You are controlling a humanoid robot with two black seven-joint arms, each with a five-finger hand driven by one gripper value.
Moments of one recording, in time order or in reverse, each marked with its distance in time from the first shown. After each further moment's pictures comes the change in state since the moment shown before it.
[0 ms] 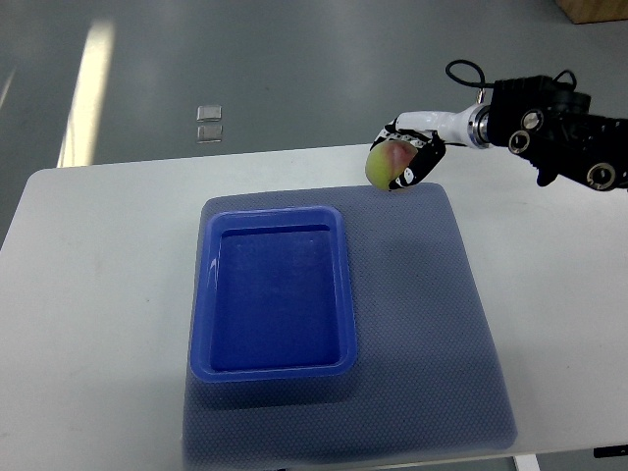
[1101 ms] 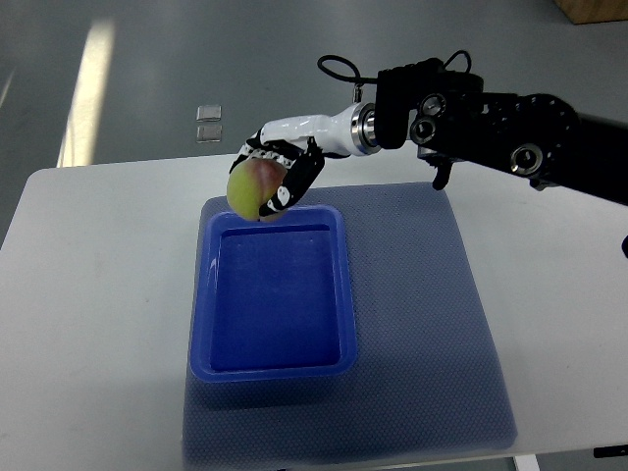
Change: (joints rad) left arm 0.000 0.000 -0.003 0.004 -0.004 -0.001 0.000; right arm 0.065 0.285 -0.045 0.053 0.206 -0.009 -0.002
